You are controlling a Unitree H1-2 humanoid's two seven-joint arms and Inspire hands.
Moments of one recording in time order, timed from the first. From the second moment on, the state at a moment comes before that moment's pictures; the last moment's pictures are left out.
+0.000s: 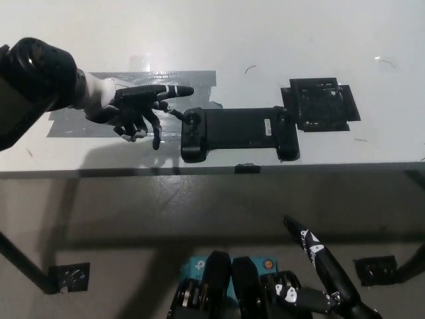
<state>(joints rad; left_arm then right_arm) -1.25 0.64 -0.93 0.59 -0.35 0.45 -0.87 0.01 -0.13 0.21 0.00 -0.09 -0.10 0.16</state>
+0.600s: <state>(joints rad) -1.25 0.56 -0.90 0.67 -0.20 0.45 -0.98 0.00 -0.14 0.21 0.00 -0.09 -0.10 0.16</state>
